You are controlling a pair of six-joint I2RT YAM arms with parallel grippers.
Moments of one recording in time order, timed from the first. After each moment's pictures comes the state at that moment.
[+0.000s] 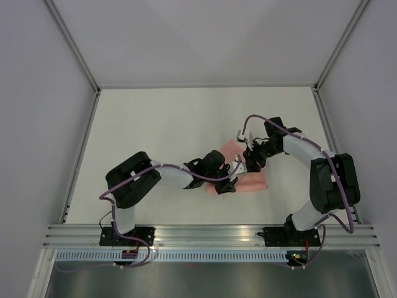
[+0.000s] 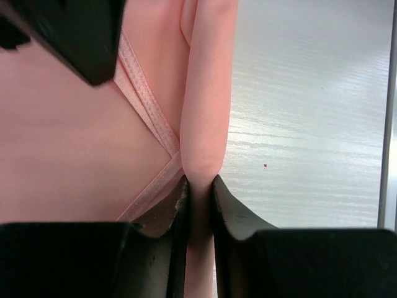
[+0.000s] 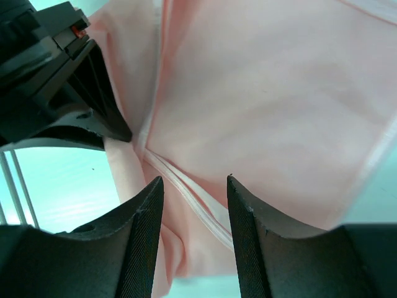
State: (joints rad) left arm -0.99 1.88 0.93 0.26 0.43 0.17; right arm 0.20 1.62 0.99 -0.72 -0.76 -0.87
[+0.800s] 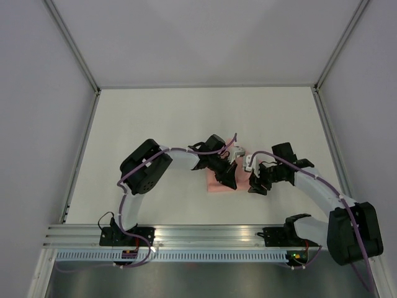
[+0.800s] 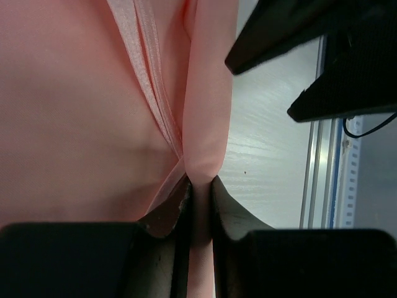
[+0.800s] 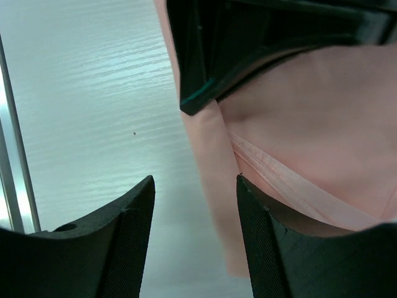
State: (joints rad) left arm -0.85 2.09 1.19 0.01 0.82 -0.05; right arm 0.20 1.19 0.61 -0.63 -0.77 -1.00
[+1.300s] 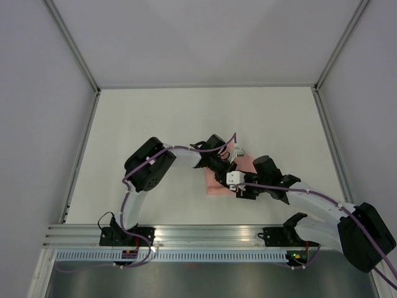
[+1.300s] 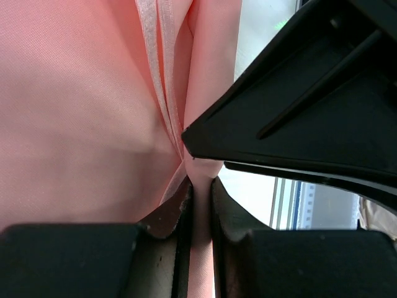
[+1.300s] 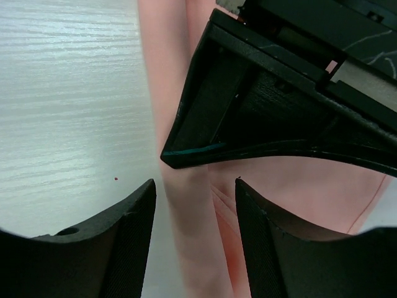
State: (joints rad) left arm -0.82 2.15 1.25 -0.05 0.94 -0.12; right arm 0.57 1.08 0.41 -0.23 -0.44 -0.87
